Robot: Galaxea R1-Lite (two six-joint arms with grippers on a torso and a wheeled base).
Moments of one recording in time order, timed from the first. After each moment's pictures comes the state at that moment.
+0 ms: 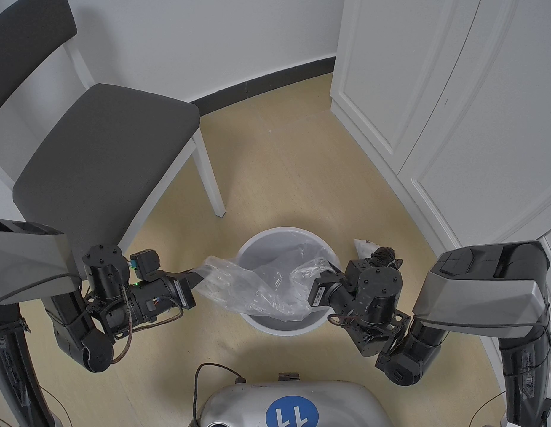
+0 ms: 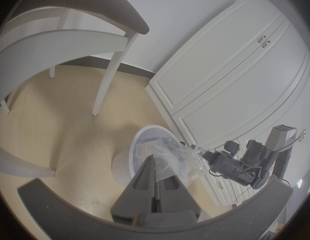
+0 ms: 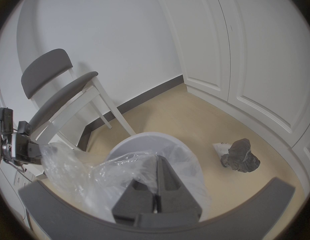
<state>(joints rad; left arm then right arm) -0.29 2.13 -0.41 -1.54 -0.42 -0.39 0.70 2.37 -0.76 -1.55 -0.42 0.26</state>
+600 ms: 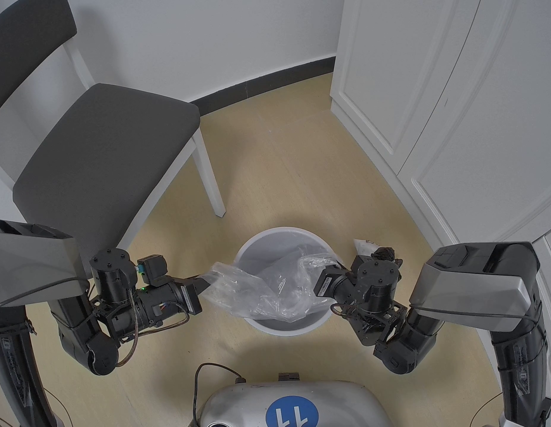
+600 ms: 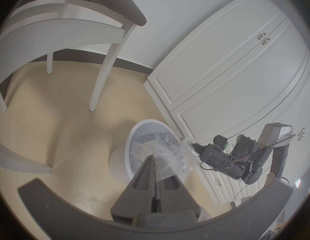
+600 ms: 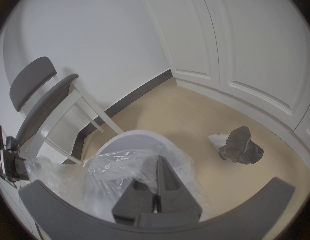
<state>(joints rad) -0.32 2.15 -0.41 -1.54 -0.42 -0.39 0.64 2.43 -0.85 -1.49 -0.41 0.39</state>
